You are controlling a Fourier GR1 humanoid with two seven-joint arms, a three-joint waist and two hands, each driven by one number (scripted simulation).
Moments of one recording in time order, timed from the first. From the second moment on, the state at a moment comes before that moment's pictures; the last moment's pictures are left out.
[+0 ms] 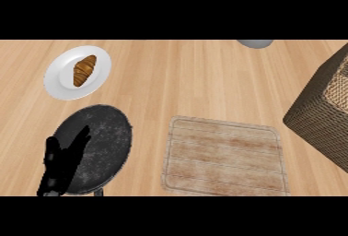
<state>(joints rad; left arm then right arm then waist) 0.10 0.19 -0.01 -1.46 0.04 -0.03 0.28 -0.29 -1.18 -0.15 -1.00 -0.44 0.64 -0.45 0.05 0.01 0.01</state>
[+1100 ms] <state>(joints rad) 0.10 0.18 0.00 -1.46 0.03 -0.02 0.28 -0.63 -1.07 0.00 -0.50 0.03 0.40 -0.79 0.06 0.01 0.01</state>
